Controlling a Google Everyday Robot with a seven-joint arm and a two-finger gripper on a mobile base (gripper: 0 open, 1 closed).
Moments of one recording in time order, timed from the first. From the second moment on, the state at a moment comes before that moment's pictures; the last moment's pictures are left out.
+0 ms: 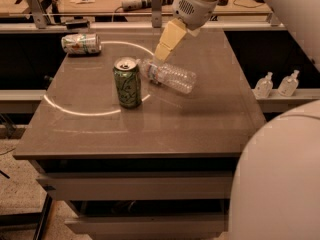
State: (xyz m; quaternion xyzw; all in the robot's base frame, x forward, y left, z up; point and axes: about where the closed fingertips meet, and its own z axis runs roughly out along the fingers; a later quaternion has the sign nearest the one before) arm 0.631 -0.054 0.940 -0.46 0.87 0.08 0.14
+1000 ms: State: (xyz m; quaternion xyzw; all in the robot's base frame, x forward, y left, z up) arm 0.657 -0.041 0.905 -0.45 0.88 0.10 0.10
